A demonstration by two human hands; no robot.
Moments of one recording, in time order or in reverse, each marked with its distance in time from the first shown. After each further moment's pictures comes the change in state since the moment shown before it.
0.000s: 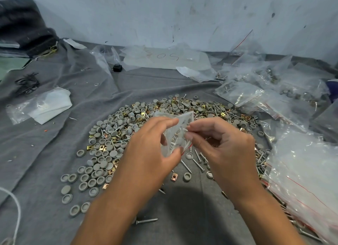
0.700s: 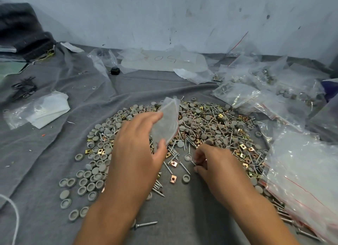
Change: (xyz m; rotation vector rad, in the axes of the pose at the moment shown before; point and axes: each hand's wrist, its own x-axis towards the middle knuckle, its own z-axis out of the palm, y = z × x) left_hand 0.002 0.000 -0.005 0.157 0.207 -0.019; right_hand -0.015 0.022 -0.004 -0.672 -0.464 0.401
